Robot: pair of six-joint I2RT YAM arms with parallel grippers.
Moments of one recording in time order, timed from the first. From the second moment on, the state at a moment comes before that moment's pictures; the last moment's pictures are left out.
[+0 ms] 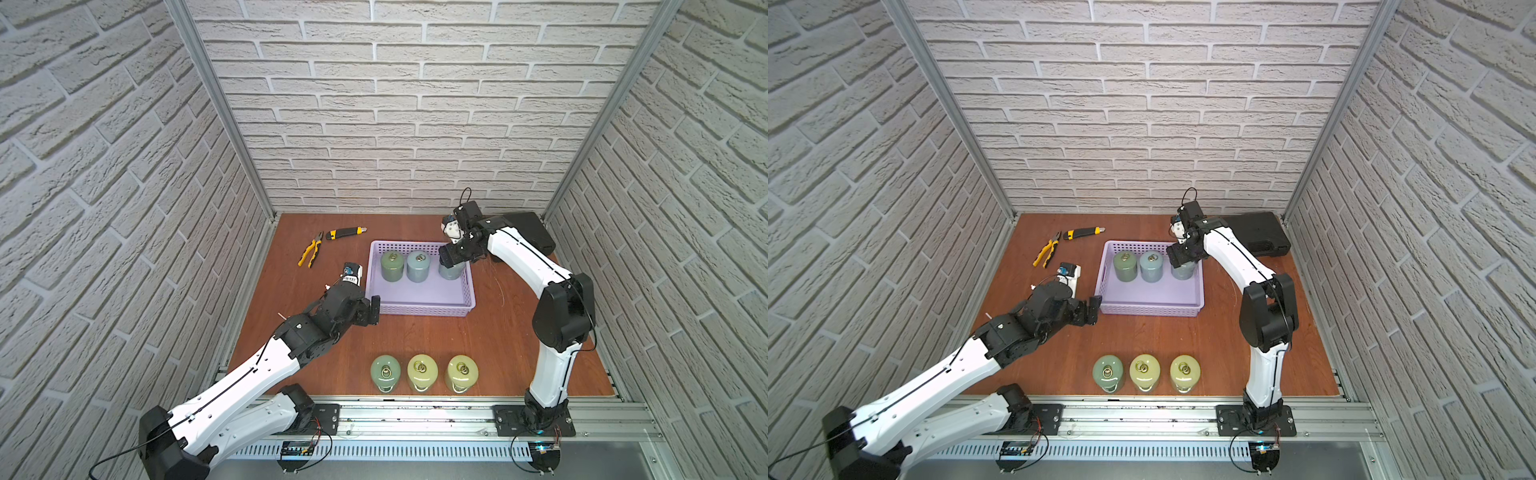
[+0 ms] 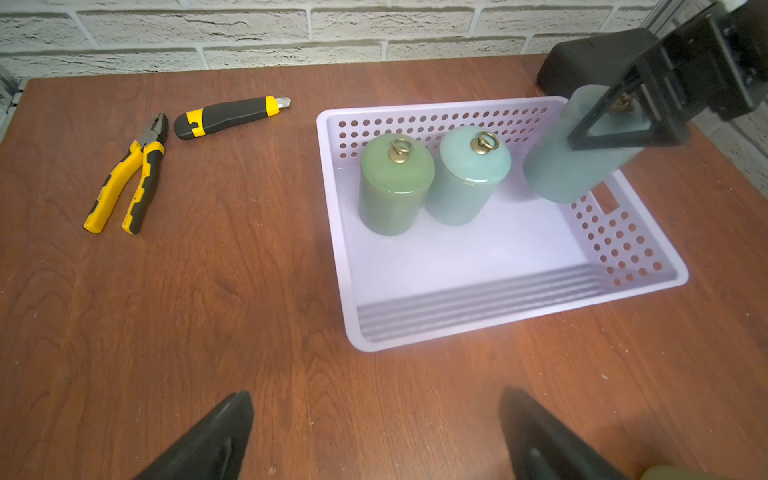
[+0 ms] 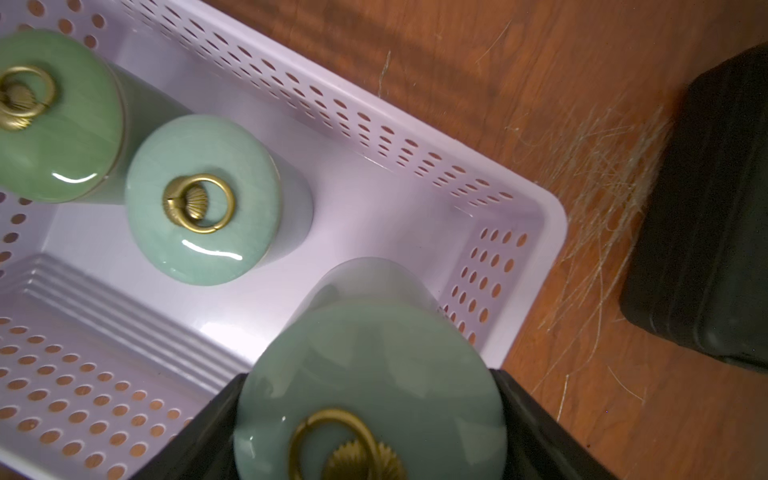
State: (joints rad) left arm -0.77 0.90 0.80 -0.57 -0.36 -0.40; right arm 0.31 1.91 1.74 -0.98 -0.01 -0.04
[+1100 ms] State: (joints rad) left arm -0.77 0.74 0.74 -0.61 -0.38 -0.47; right arm 0.49 1.61 1.52 -1.03 0.07 0.04
